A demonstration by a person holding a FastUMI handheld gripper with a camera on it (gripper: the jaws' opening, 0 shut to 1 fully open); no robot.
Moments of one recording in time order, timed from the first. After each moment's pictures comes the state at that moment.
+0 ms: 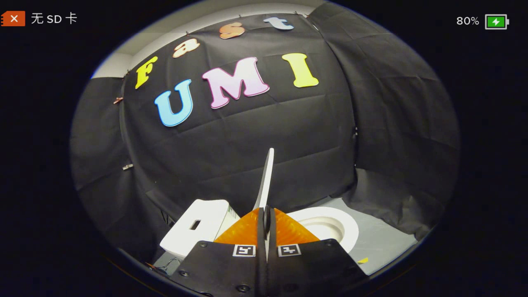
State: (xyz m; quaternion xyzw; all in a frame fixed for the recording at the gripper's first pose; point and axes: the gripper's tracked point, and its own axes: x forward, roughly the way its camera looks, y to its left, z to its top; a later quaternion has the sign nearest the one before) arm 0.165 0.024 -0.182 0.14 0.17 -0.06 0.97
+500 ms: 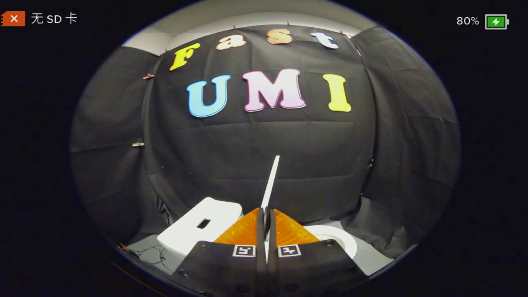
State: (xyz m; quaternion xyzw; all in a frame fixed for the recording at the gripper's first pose) arm 0.179 0.112 -0.155 0.03 0.12 -0.01 0.99
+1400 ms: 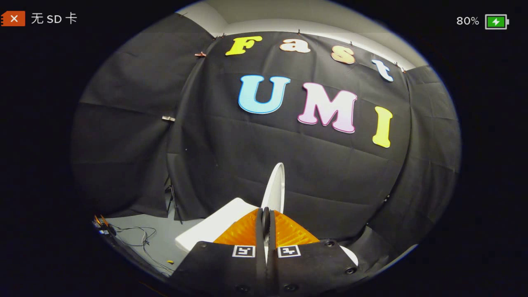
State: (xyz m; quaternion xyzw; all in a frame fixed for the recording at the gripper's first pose) arm 0.193 0.279 -0.169 -0.09 0.10 0.06 0.99
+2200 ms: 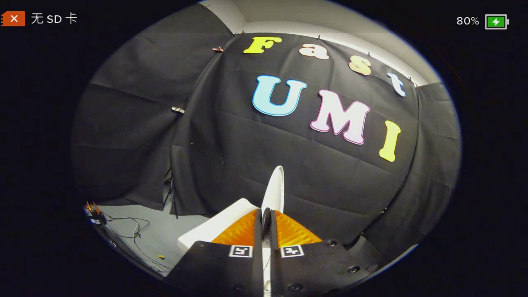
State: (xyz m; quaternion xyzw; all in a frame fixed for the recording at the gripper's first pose) arm 0.191 0.301 -0.171 -0.15 0.08 0.07 0.98
